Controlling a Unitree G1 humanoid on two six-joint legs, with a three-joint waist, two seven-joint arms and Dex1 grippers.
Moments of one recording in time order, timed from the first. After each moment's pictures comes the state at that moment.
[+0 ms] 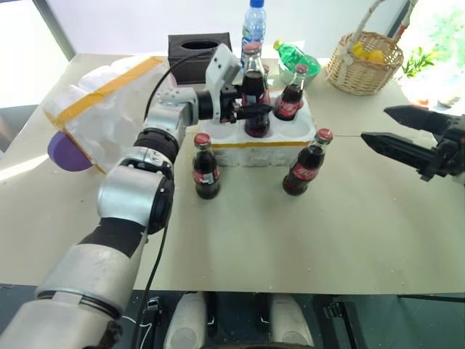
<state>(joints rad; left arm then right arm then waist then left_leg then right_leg) -1.42 0.19 0.01 1.30 -0.14 -0.04 -1.11 -0.34 -1.01 -0.66 -0.40 1.01 1.04 0.74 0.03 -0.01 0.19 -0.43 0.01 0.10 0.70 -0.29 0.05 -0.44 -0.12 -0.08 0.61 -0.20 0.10</state>
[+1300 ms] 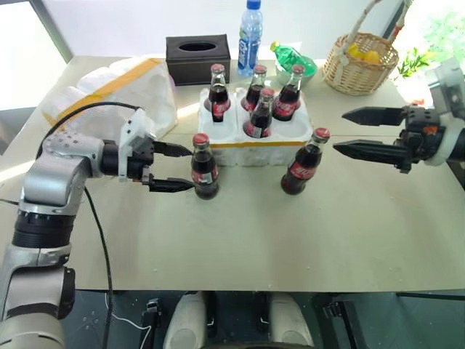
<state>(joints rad) -0.65 0.76 -0.01 0.00 -0.38 0.57 -1.38 -0.58 -1.11 -0.26 -0.15 0.87 0.87 1.08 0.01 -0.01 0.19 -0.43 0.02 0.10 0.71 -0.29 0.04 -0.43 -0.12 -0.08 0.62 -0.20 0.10</state>
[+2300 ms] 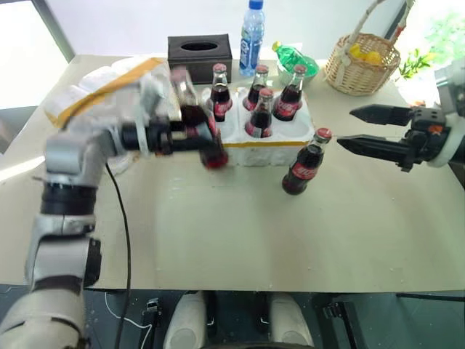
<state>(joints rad) -1.03 0.62 0.06 0.35 -0.54 0.74 -1.21 -0.54 -1.08 -0.34 -0.20 0.89 0.92 0.99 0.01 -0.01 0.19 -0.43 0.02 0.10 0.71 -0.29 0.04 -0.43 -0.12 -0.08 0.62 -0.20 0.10</state>
